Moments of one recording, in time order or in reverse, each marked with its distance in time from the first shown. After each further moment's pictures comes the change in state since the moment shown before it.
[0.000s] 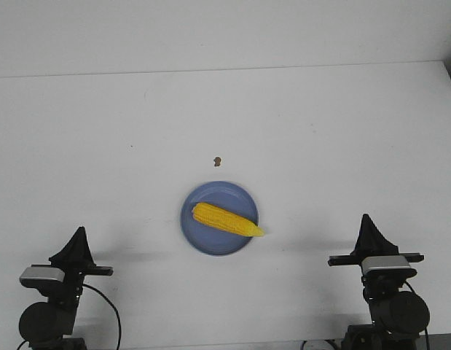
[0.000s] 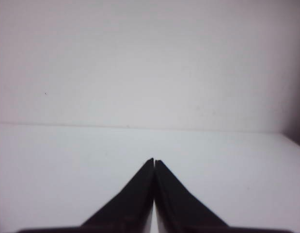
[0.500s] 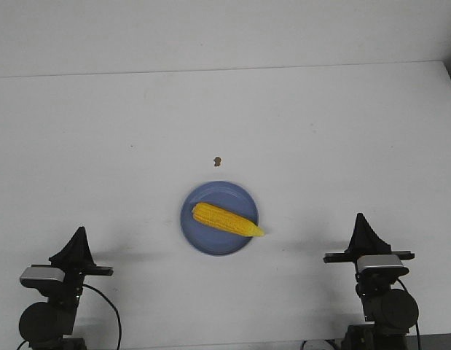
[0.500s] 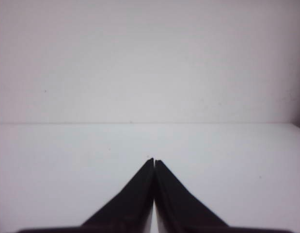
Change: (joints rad) left arm 0.000 0.000 0.000 0.000 0.000 0.000; right arm 0.000 0.000 -0.133 0.172 0.000 0.042
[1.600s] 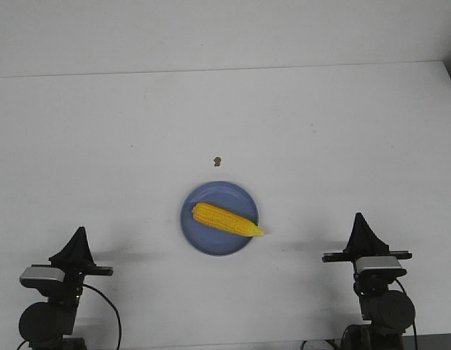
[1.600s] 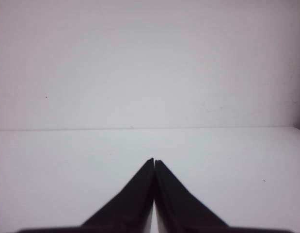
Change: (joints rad) left arm 0.000 0.000 0.000 0.000 0.000 0.000; right arm 0.000 0.000 -0.056 0.096 0.000 0.010
